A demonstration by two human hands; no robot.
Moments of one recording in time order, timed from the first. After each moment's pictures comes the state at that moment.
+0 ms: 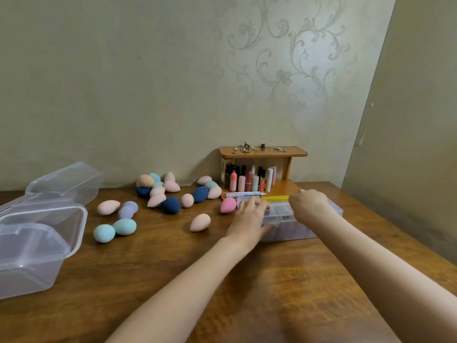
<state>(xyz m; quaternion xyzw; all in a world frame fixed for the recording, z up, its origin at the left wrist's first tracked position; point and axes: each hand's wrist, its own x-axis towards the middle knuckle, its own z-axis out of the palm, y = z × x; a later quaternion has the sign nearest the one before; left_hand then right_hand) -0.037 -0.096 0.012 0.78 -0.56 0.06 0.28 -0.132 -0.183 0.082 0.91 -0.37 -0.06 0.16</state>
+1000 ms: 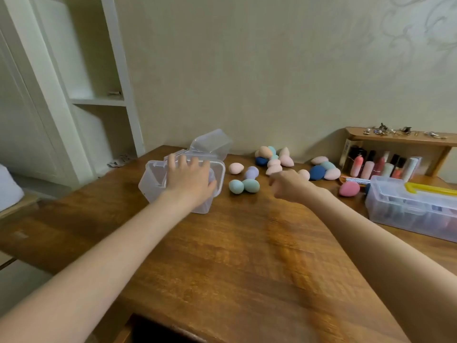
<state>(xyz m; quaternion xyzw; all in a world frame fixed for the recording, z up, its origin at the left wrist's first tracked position) 0.046 0.209 0.066 0.96 -0.17 0.21 -0.07 0.027 -0.011 0.048 0.99 -0.09 0.03 -0.06</state>
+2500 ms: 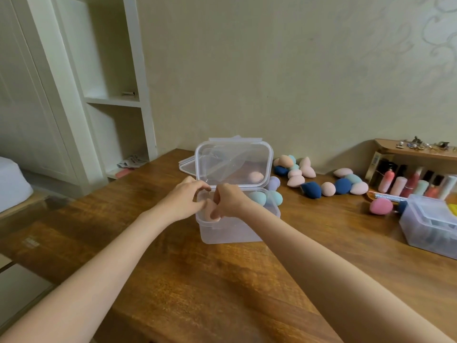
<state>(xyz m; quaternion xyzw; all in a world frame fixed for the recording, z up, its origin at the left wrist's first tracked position) 0.104 0.277 0.035 0.94 -0.22 0.02 0.26 0.090 0.144 0.036 0.97 0.05 -0.03 -0.22</state>
